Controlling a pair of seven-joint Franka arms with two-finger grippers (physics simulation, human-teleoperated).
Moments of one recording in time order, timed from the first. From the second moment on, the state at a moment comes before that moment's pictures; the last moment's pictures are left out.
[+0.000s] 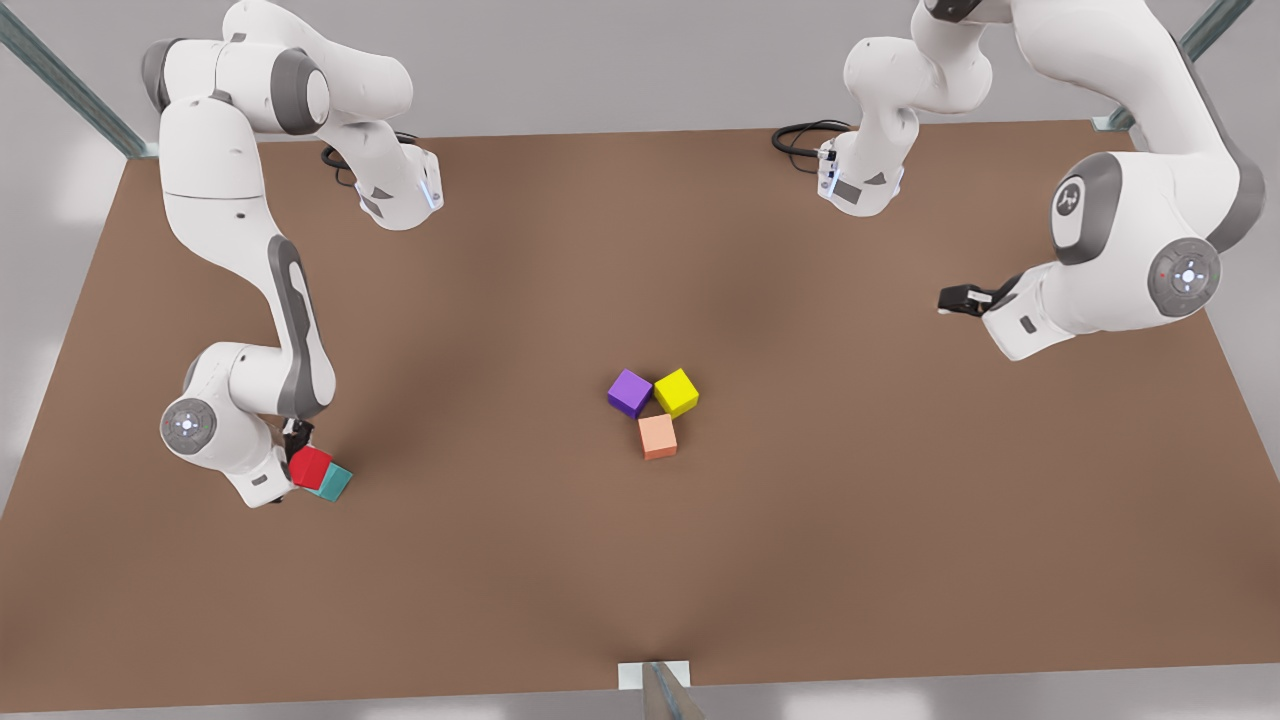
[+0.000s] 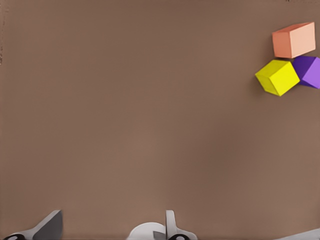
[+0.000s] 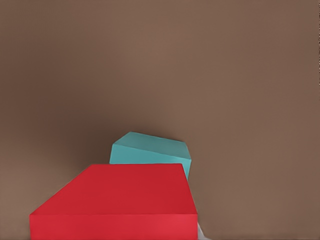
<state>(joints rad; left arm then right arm) -0.27 0.20 0.23 -1.49 -0.11 1.30 0.17 0.09 0.54 -0.21 -1.82 0.04 2.28 -1.39</state>
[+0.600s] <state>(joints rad) -0.26 0.21 0.23 -1.49 -0.12 1.30 0.13 0.11 0.54 -0.21 -1.81 0.05 2.31 -1.29</state>
